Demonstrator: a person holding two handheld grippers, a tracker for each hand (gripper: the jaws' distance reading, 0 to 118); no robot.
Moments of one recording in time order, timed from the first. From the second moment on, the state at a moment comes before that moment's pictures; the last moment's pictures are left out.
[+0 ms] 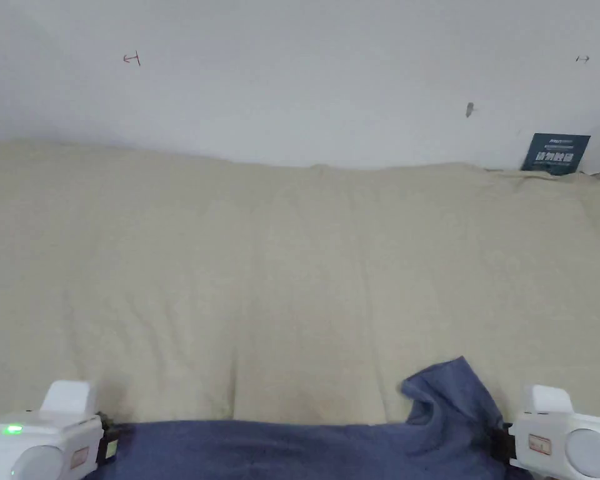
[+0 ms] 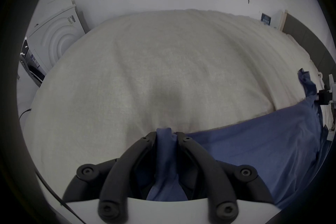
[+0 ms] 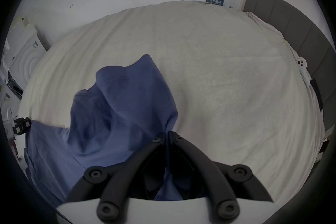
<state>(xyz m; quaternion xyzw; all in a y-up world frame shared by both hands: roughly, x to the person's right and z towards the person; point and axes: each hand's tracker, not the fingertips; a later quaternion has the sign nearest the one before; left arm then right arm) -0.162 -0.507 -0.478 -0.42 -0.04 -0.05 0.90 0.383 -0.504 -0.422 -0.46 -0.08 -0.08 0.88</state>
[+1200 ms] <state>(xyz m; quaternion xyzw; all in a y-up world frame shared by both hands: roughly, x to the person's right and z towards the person) -0.284 -0.400 -0.193 -0.29 -0.04 0.09 0.95 0.353 -0.388 -0.112 -0.23 -0.12 0.01 0.97</state>
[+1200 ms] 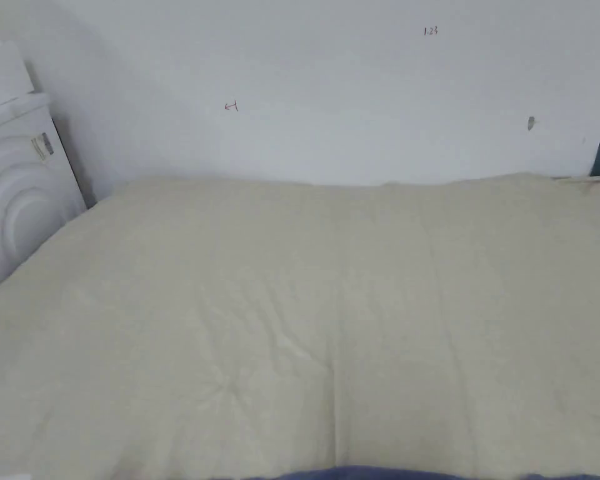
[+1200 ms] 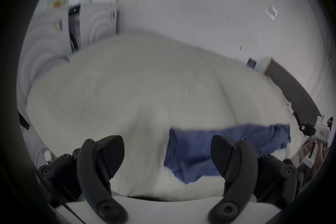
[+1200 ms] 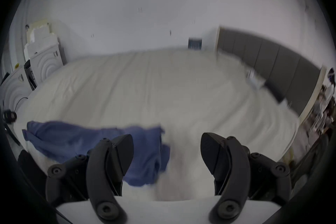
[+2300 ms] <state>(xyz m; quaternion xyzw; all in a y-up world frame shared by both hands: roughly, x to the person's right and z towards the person) -0.211 -0.378 -0.172 -0.24 -0.15 0.12 0.95 0.246 -0.376 -0.111 -0.21 0.02 -0.10 0.97</state>
